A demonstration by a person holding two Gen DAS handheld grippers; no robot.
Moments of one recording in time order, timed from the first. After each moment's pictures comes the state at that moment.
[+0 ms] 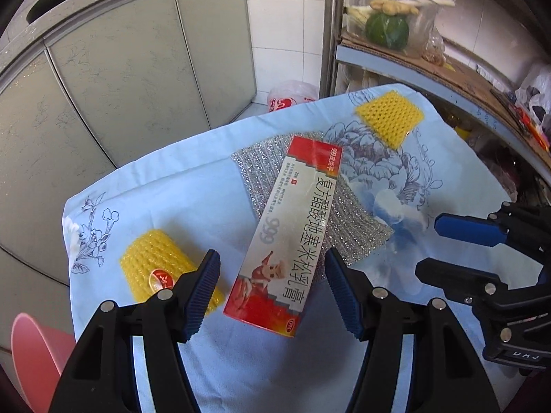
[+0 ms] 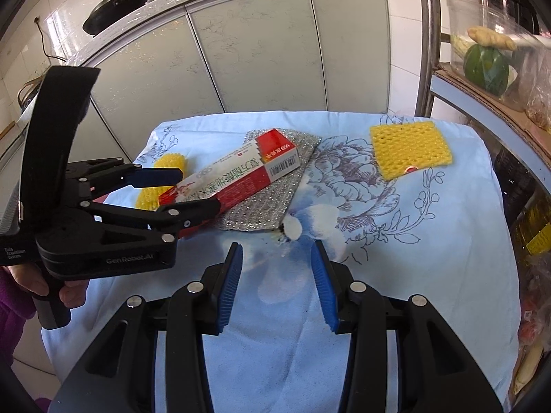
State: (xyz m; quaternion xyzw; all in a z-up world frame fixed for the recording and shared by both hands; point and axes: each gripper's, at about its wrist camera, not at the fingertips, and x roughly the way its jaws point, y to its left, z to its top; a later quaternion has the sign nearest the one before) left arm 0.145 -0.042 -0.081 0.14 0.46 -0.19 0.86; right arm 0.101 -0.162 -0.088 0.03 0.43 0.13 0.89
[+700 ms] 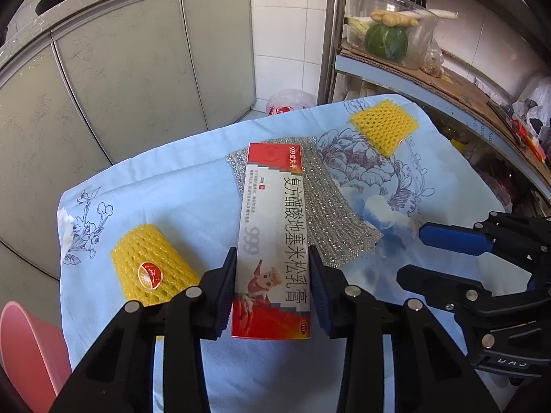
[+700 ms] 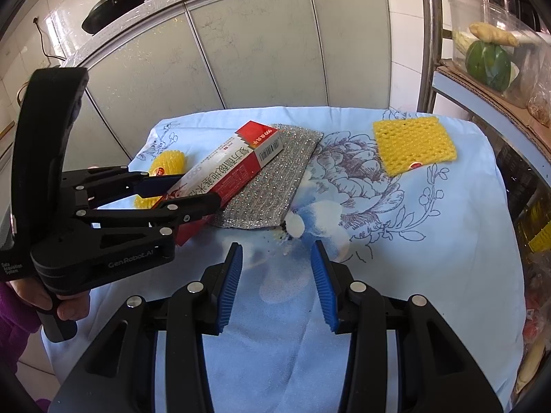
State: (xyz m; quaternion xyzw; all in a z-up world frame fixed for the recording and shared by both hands) left arm 0.134 -0.040 -0.079 0.11 0.44 -0.19 0.87; right arm 0.102 -0.159 -0.091 0.03 0.44 0.13 0.89
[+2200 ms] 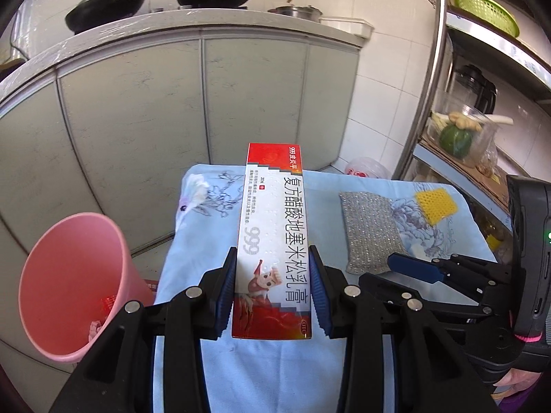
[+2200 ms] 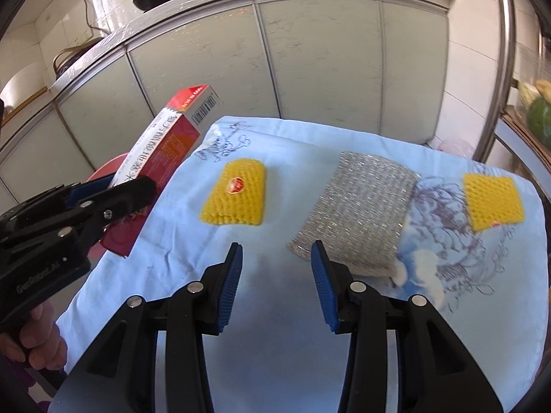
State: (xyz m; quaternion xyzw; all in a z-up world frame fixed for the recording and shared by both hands) left arm 0.054 0.058 -0.023 -0.02 0.35 -0.02 0.93; right arm 0.113 -0.079 -0.081 -0.02 0.41 0.22 0.88
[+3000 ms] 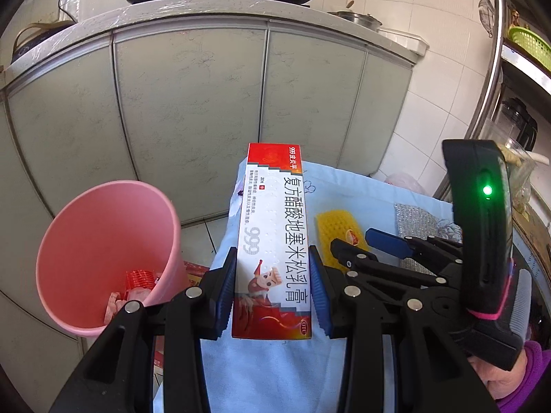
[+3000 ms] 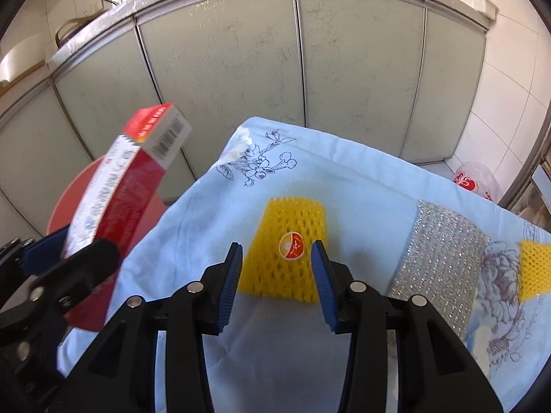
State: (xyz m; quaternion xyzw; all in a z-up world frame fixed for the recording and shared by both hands) left arm 0.047 0.102 -0.032 -0.07 0.36 0.07 0.93; right arm 0.163 0.002 -0.095 -0.07 0.42 0.23 0.87
